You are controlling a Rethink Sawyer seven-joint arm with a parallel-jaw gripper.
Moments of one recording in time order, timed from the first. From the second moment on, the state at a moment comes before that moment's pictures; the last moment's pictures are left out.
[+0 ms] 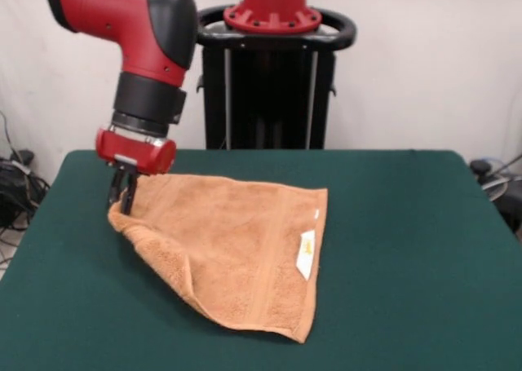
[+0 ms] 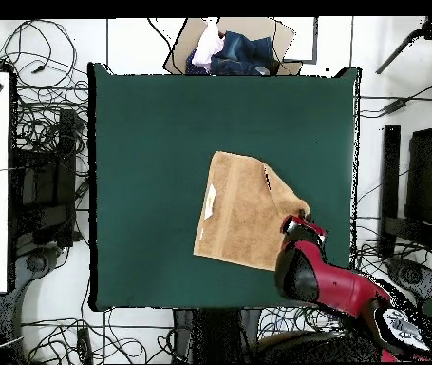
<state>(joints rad) -0.62 -0.48 -0.10 1.85 -0.44 -0.37 1.90</state>
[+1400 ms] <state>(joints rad) -0.58 -0.49 -0.11 1.81 -0.45 -0.38 1.90</state>
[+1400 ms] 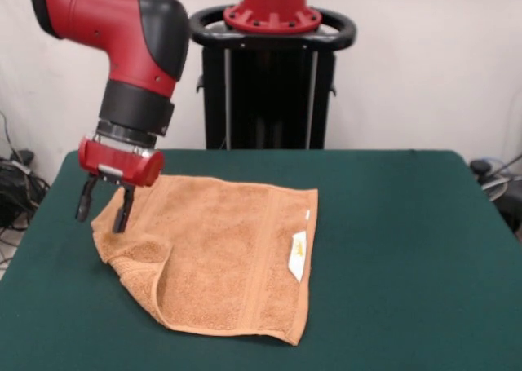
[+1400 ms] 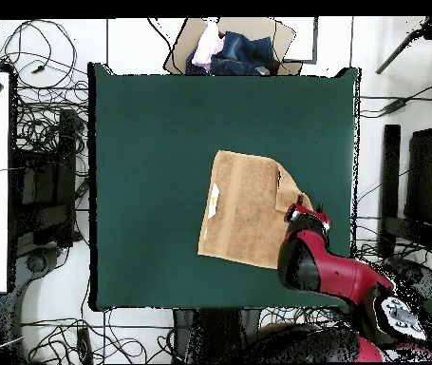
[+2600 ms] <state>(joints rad) -0.59 -0.66 -0.09 1.91 -0.44 -0.29 1.90</state>
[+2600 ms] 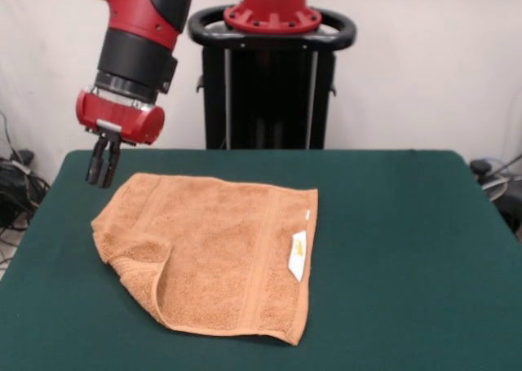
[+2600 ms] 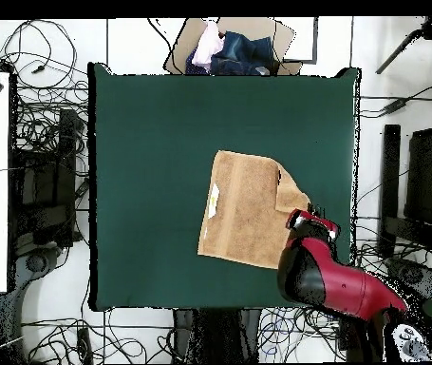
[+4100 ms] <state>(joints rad) -0.63 -0.61 0.09 1.91 -0.44 -0.48 1.90</state>
